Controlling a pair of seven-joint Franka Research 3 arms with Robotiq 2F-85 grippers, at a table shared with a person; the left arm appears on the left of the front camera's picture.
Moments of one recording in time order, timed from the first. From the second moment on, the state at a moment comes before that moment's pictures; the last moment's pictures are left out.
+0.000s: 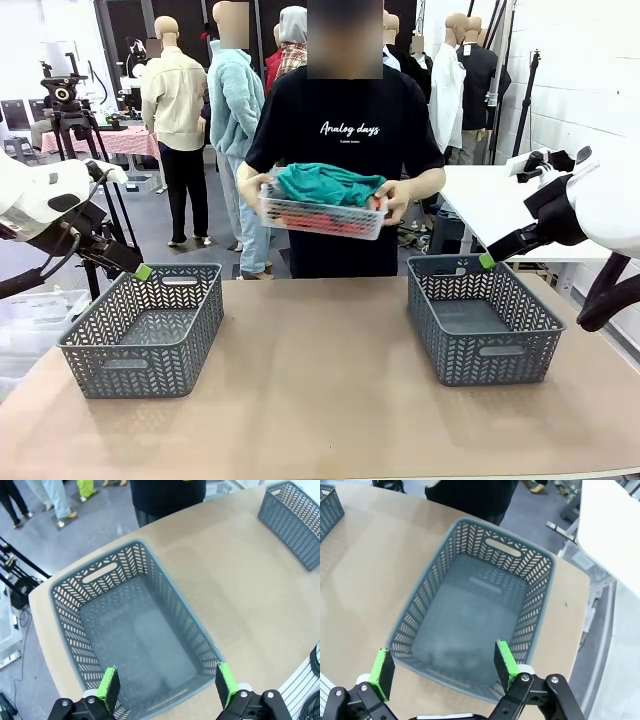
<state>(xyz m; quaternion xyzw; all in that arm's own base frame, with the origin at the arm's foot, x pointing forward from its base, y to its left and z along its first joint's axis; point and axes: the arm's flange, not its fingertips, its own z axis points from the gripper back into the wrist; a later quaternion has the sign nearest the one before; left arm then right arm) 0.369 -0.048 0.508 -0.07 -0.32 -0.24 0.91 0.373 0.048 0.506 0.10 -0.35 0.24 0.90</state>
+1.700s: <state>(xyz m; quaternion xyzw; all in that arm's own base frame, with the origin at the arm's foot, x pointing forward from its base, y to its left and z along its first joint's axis) 0.369 -0.048 0.508 -0.07 -0.32 -0.24 0.91 0.373 0.047 0.506 0.09 -0.35 0.24 0.90</state>
